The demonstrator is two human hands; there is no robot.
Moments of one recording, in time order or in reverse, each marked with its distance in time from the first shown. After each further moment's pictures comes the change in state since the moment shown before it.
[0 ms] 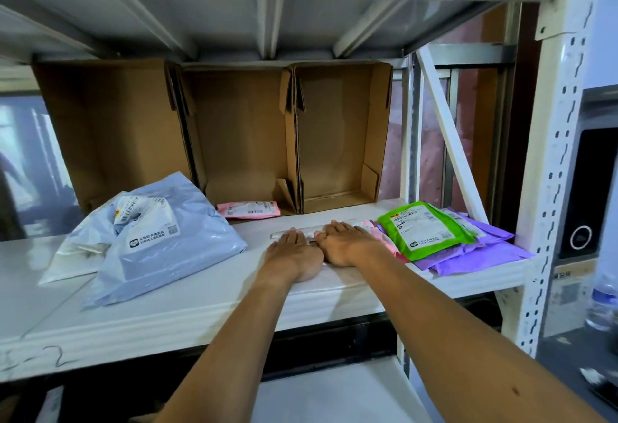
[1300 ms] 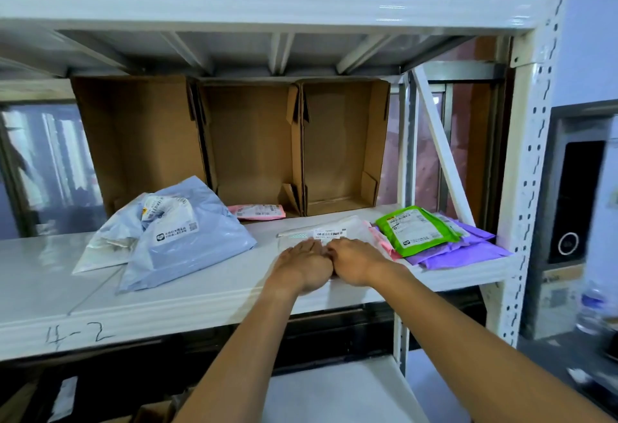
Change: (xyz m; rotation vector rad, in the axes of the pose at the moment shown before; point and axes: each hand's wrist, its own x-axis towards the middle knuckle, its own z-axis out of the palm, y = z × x) left_hand -0.044 0.006 0.005 0.062 -0.001 0.165; right_hand -0.071 -0.012 0.004 0.176 0.191 -0.062
